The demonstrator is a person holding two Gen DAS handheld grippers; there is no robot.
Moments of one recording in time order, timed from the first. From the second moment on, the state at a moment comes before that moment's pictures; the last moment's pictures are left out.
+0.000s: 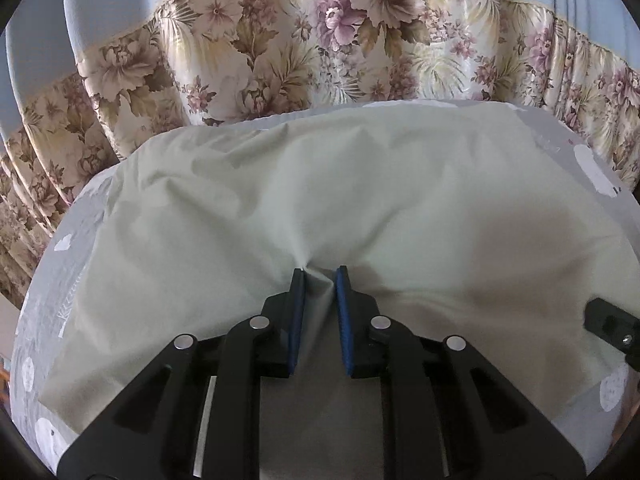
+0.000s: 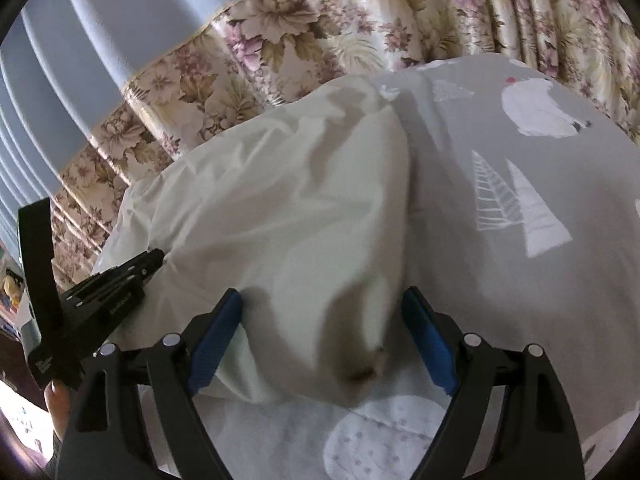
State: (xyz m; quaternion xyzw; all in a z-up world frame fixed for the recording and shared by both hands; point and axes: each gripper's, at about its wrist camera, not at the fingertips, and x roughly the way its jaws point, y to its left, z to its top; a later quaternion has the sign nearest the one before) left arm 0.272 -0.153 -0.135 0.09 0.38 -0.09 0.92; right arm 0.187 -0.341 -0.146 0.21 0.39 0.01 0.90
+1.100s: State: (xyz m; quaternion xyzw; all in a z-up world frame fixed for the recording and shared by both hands) left arm 0.283 -0.132 -0.138 0.02 0.41 -0.15 0.90; right arm 0.236 -0.270 -0.073 0.07 0.37 0.04 0.93
